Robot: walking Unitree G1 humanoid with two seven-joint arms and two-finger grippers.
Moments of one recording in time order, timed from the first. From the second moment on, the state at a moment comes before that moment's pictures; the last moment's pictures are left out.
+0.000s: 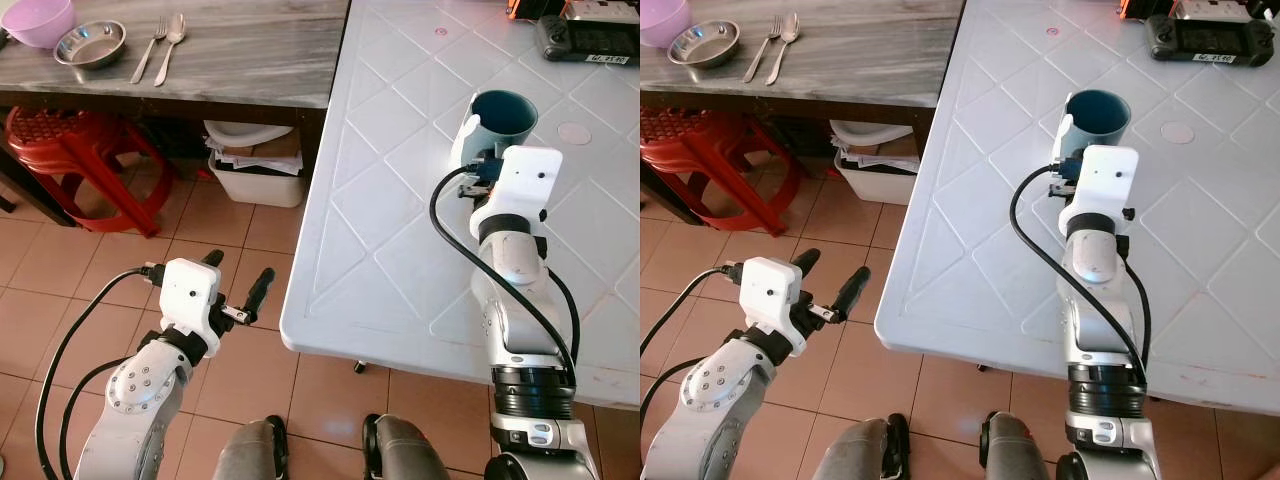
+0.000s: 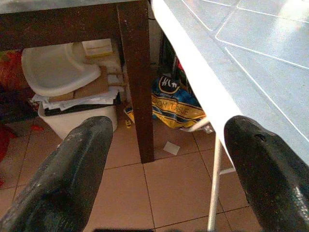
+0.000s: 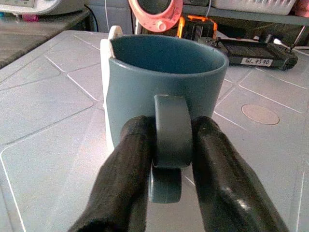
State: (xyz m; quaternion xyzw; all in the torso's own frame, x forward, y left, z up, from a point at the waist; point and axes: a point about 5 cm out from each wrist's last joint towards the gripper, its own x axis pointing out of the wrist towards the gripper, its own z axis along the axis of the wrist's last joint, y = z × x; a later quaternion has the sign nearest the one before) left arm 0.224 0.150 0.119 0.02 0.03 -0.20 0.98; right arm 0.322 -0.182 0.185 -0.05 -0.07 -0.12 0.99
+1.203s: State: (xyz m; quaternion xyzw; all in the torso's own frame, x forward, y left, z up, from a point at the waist) left arm 0.275 0.139 0.129 -0.02 -0.04 -0.09 0.99; right arm 0.279 -0.178 0.159 -0.08 -0.09 -0.06 0.99
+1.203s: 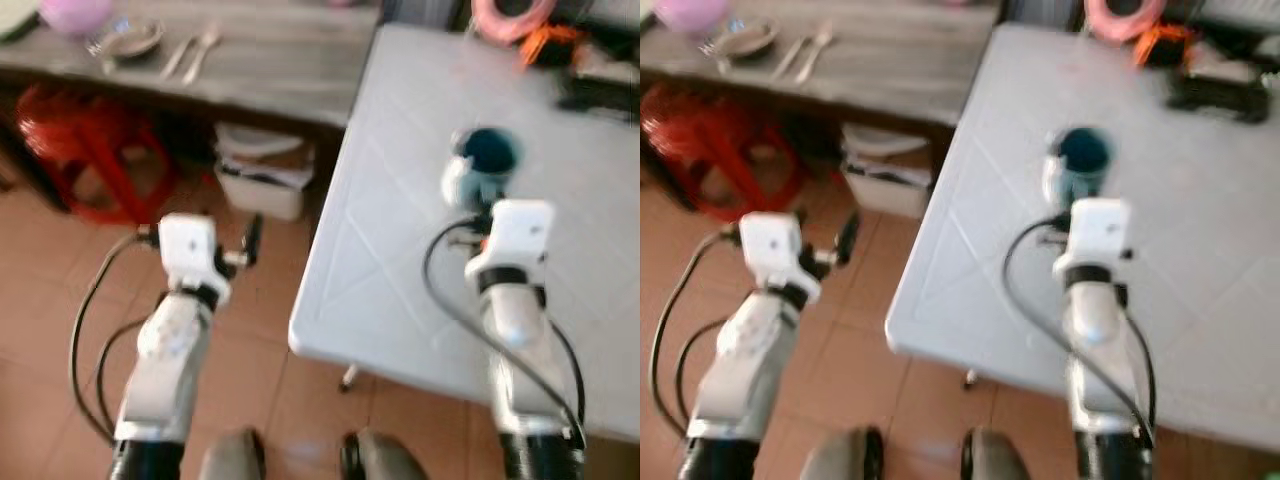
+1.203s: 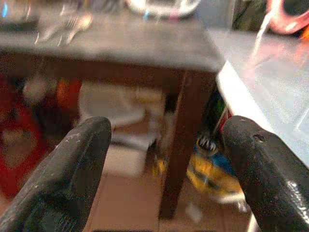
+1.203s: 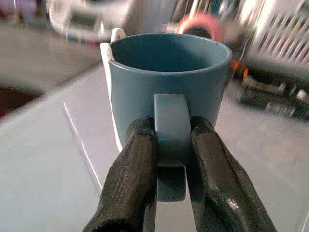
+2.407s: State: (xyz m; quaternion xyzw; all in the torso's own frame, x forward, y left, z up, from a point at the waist) left arm 0.280 0.155 0.117 -0.02 -0.06 -0.06 1.00; right arm 0.276 -0.165 0.169 -0.08 -0.13 -0.04 0.99
